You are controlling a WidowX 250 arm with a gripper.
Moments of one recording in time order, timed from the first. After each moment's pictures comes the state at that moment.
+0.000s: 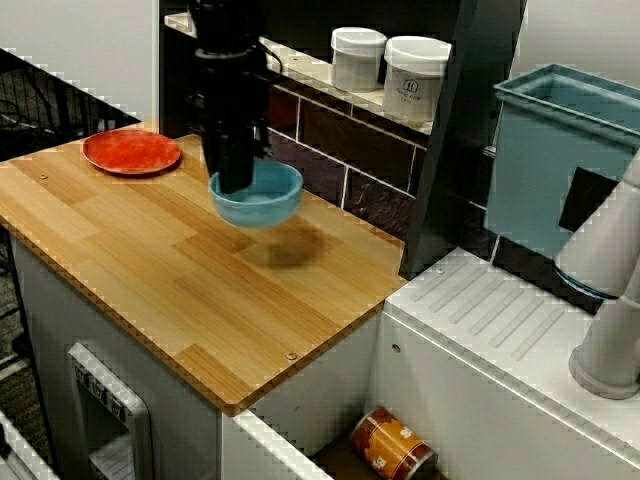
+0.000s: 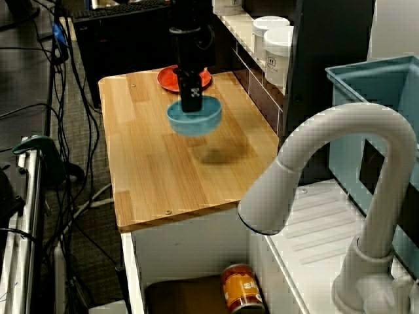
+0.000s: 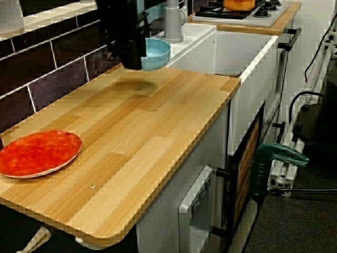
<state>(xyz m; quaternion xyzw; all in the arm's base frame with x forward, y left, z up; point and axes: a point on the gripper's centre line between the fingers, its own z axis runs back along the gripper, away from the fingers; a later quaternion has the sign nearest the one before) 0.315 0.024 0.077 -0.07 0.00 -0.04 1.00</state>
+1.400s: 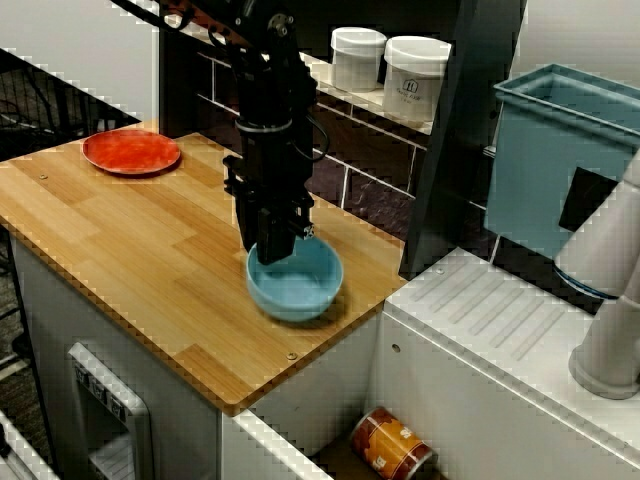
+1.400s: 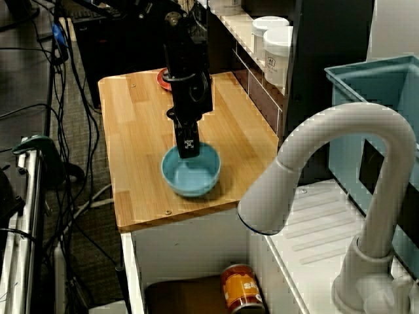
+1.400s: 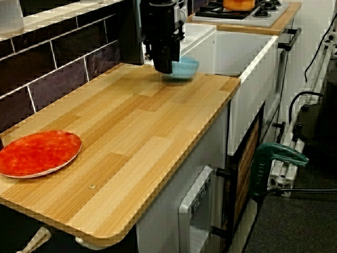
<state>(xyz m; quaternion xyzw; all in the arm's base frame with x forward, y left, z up) 0.293 -0.033 0.048 -0.05 -0.01 -0.06 1.00</state>
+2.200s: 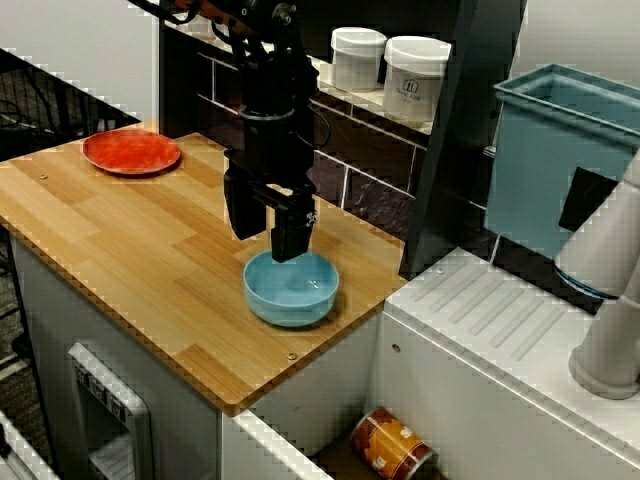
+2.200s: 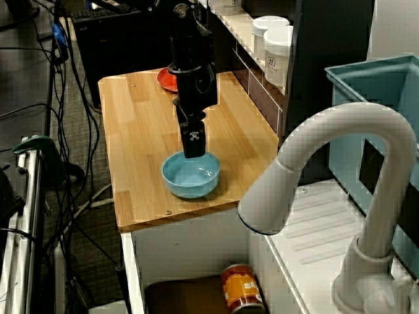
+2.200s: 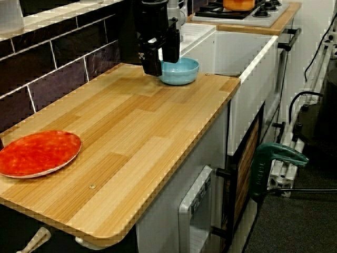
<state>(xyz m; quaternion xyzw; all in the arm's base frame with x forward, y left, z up) 0.301 -0.028 0.055 -0.05 -0.01 -0.05 1.00</state>
